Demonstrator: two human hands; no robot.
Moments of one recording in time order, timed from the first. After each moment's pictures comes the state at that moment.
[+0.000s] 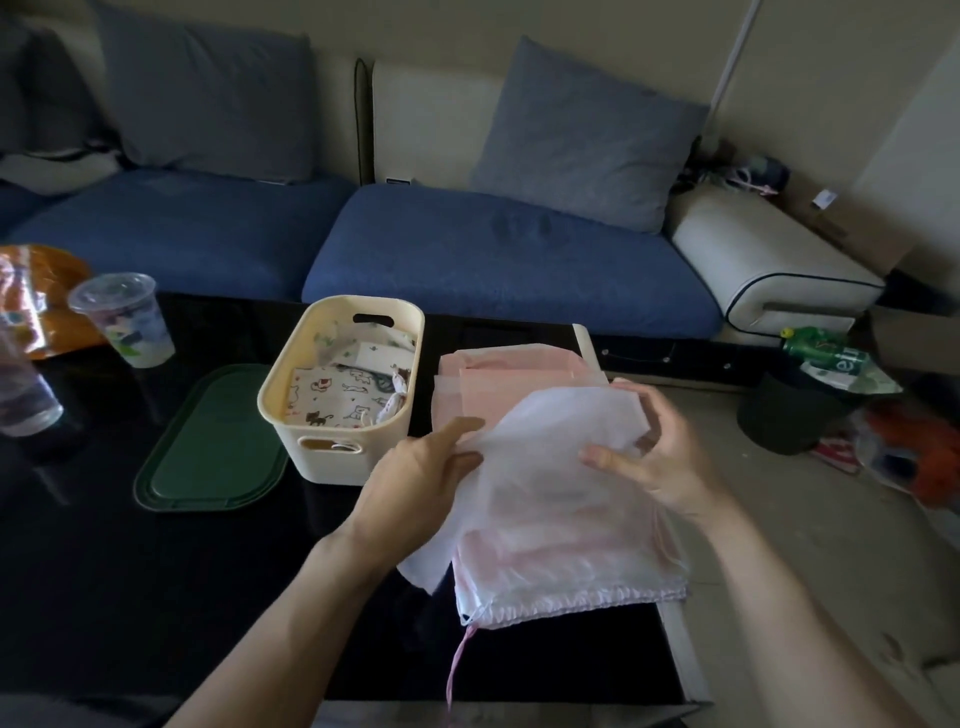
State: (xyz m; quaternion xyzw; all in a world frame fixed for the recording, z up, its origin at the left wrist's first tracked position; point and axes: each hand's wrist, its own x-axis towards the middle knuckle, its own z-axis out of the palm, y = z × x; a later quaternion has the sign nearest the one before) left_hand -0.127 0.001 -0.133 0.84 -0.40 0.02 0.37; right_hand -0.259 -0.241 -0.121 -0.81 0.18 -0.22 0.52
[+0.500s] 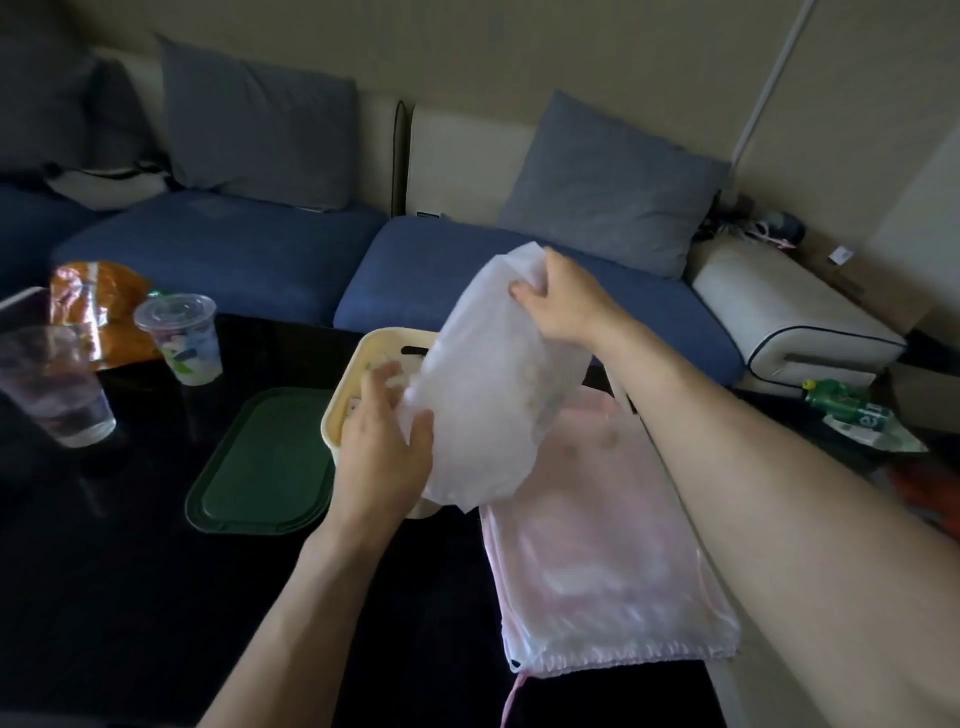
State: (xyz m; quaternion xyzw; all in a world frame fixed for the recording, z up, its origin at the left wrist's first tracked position) left_hand -0.078 0.048 -0.090 0.82 -0.19 0.08 0.53; right_hand -0.061 -0.173 0.014 -0.94 0.15 -0.15 0.26
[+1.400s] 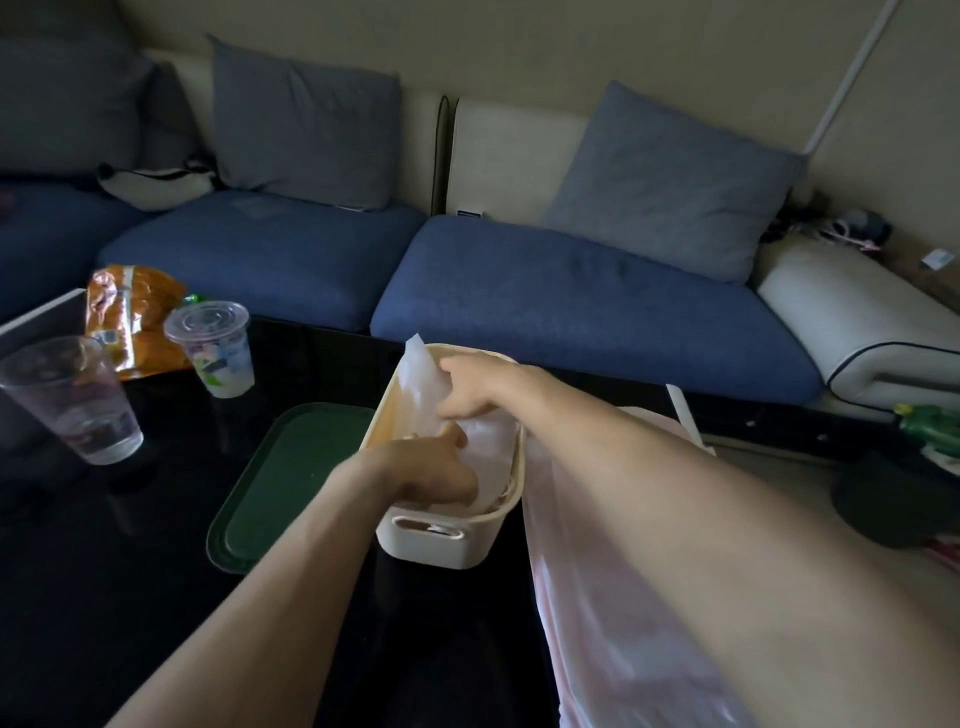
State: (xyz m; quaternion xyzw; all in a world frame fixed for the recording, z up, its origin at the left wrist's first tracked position) left_hand 0.013 0.033 -0.082 0.90 -0.23 -0.35 0.13; right_hand 0.068 -0.105 -0.086 -0.98 0.07 0.16 0.07
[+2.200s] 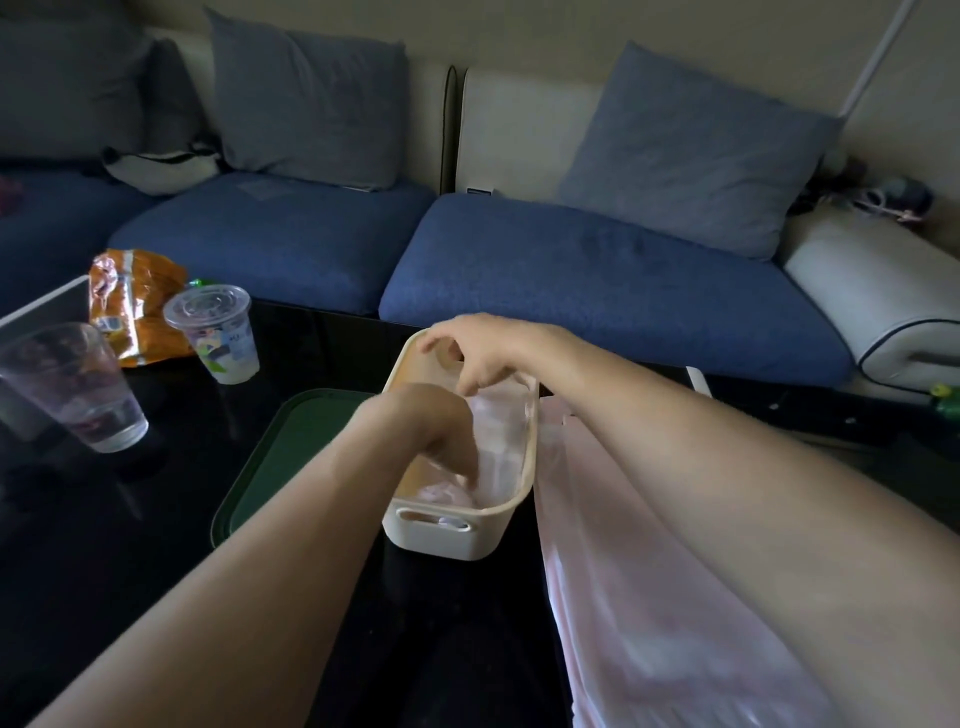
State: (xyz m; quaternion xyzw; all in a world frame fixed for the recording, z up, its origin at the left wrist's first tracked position) left_hand 0.021 0.008 -0.054 0.91 -0.26 -0.31 -0.07; right_hand 0.074 -0.117 -0.069 -0.98 -0.01 0.15 0.12
